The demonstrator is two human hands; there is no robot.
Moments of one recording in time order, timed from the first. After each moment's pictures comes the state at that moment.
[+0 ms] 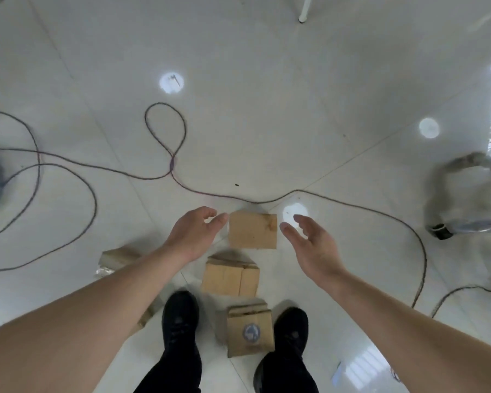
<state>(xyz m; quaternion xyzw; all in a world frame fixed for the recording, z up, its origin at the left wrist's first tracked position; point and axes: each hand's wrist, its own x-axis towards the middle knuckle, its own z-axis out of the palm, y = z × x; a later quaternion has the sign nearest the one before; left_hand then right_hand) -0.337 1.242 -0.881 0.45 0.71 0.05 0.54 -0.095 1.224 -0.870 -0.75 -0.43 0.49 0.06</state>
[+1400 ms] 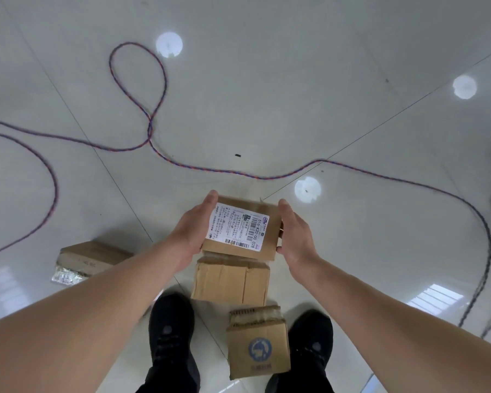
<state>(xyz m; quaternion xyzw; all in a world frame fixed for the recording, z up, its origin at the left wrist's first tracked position) -0.308 1.239 -1.056 0.19 0.72 0.09 0.66 -0.129 1.225 -1.068 -0.75 -0.20 0.61 0.14</state>
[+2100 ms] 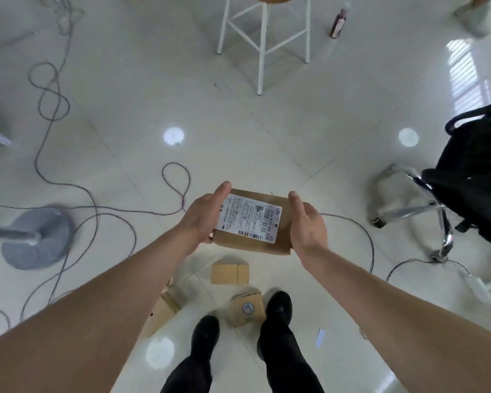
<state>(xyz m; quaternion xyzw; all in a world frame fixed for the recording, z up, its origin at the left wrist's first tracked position) -0.263 1.215 -0.534 0.38 0.70 0.12 0.60 -0.069 1.181 -0.562 -0.79 -0.30 0.46 0.26</state>
